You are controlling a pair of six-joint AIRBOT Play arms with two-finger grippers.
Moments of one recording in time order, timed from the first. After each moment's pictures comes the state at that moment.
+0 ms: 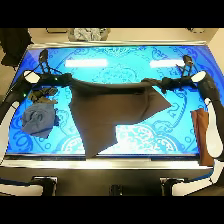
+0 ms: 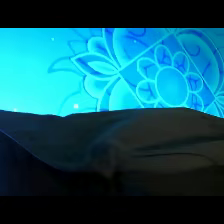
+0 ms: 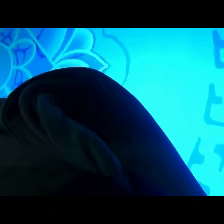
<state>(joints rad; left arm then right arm) -0.05 -1.59 1.50 1.00 -0.80 -1.44 -0.18 -1.71 1.55 -1.00 0.85 1.23</state>
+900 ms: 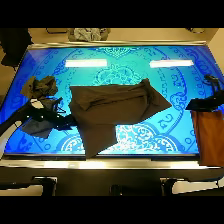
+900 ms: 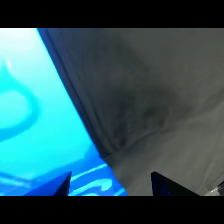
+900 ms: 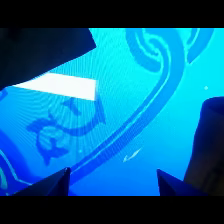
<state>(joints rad) 0.01 -1.49 0.99 0.98 -1.19 -1.39 -0.51 -1.64 1.54 -1.26 1.42 0.98</state>
